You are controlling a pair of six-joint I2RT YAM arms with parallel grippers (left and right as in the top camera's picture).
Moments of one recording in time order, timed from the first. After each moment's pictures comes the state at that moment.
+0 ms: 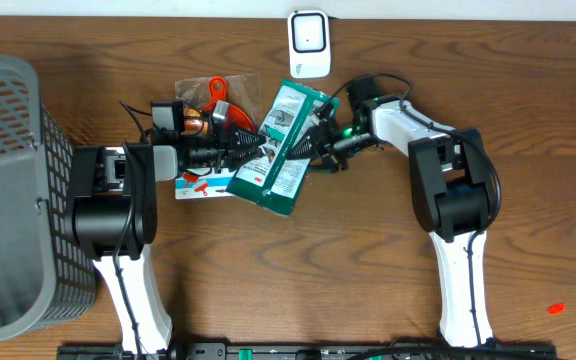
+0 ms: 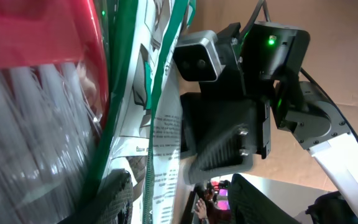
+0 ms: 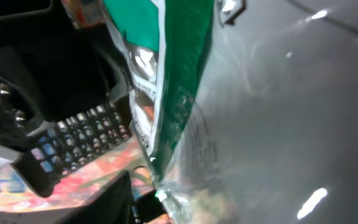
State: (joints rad) left arm 0.01 2.19 1.08 0.30 1.35 -0.66; right arm 0.29 2.44 1.67 -0.71 -1.13 0.37
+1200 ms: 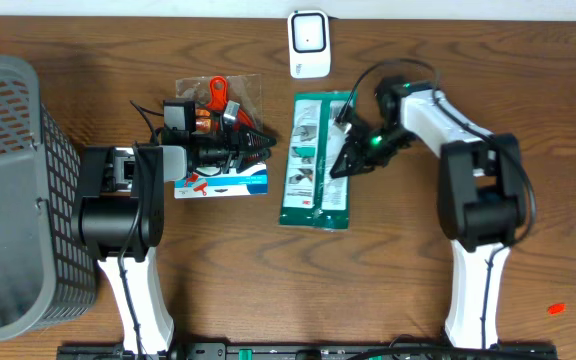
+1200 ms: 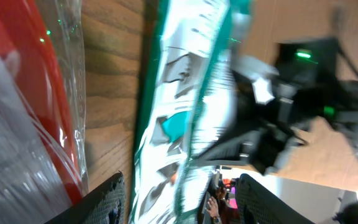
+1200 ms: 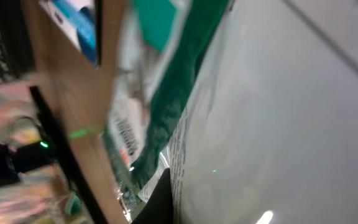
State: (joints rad) left arm -0.04 2.18 1.08 0.29 1.29 -0.64; right arm 0.19 2.26 1.65 -1.11 -0.77 -0.31
